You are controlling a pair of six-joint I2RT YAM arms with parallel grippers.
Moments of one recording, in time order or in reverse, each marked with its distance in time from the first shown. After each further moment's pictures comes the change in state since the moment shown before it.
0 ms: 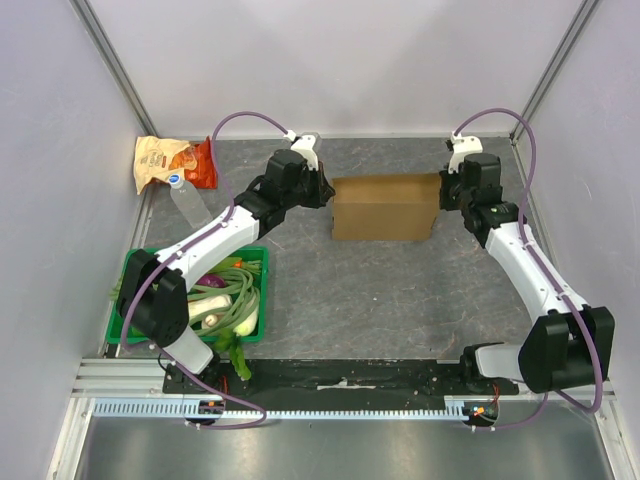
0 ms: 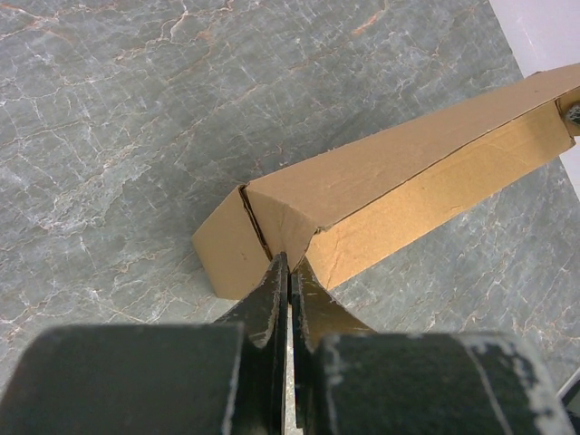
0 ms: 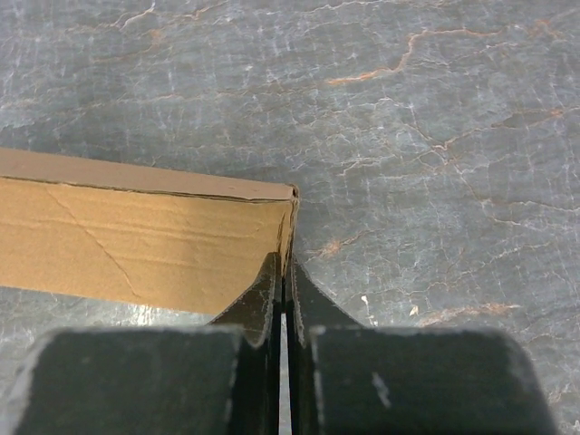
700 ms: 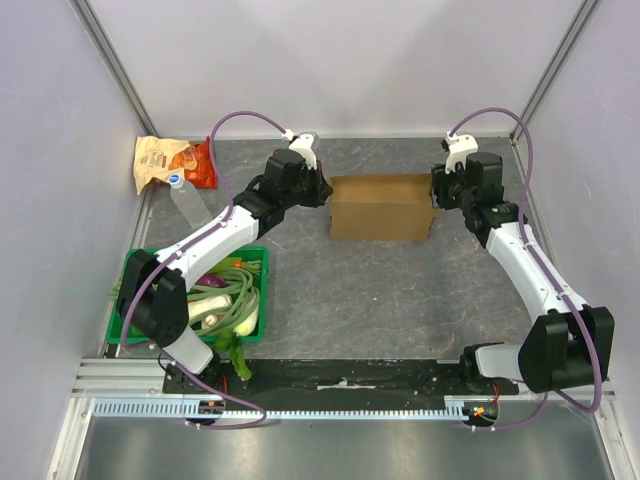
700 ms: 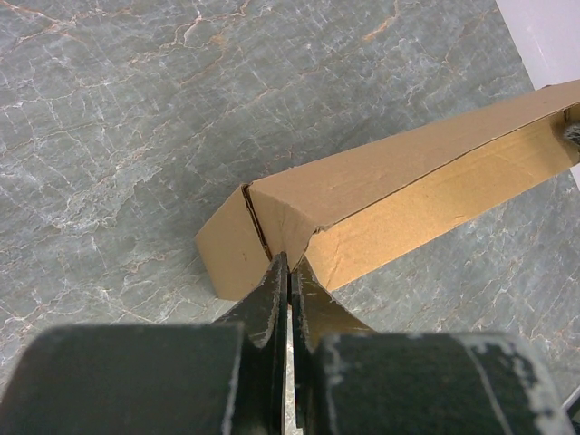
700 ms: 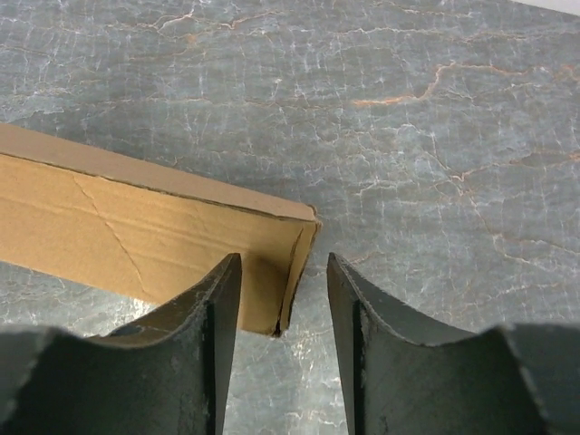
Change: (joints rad) left arm 0.003 0.000 0.000 0.000 -0.016 -0.002; right arm -0.003 0.008 -0.021 0.068 -0.090 -0.062
